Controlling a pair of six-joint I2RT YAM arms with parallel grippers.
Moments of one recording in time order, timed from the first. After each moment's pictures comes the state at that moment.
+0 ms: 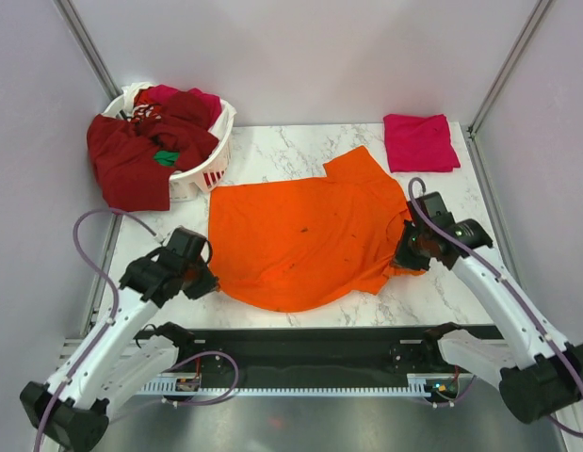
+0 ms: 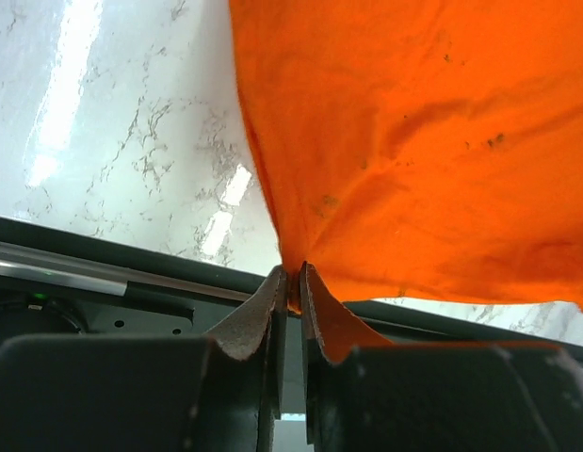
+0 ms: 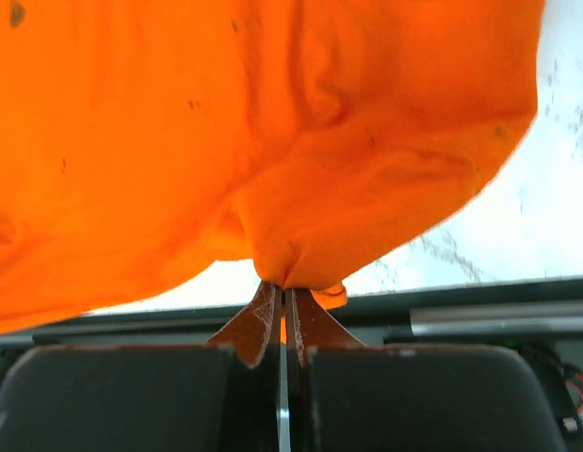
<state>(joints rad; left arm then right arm) -0.45 0.75 0.76 -1.08 -0.12 -0.98 0.34 1.01 0.96 -1.05 -0.01 0.71</state>
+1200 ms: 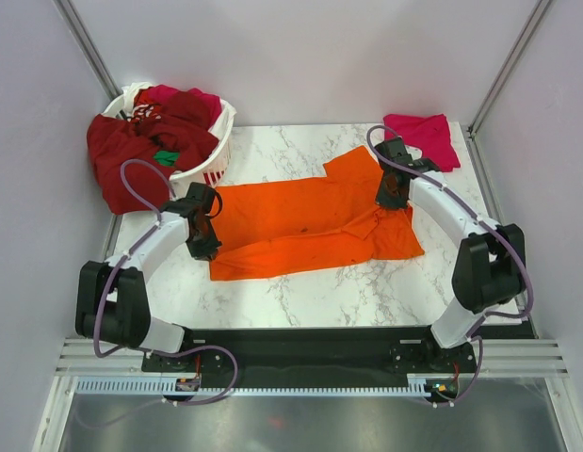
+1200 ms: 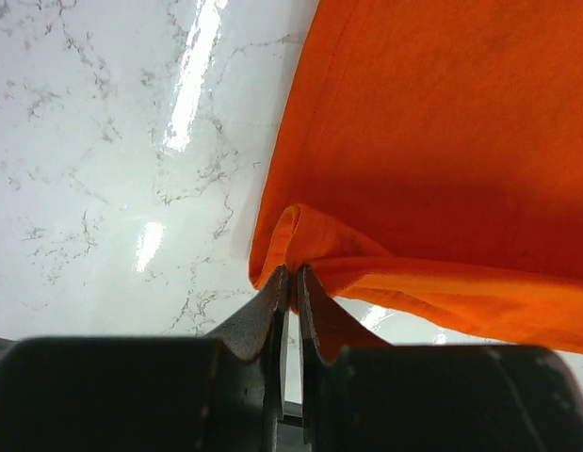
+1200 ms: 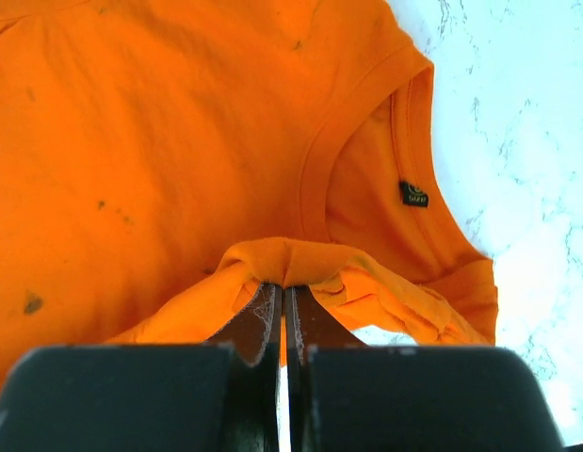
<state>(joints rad) -0.21 1.42 0.94 -0.83 -0.16 -0.62 0.30 1.66 1.36 -0.79 0.30 0.61</state>
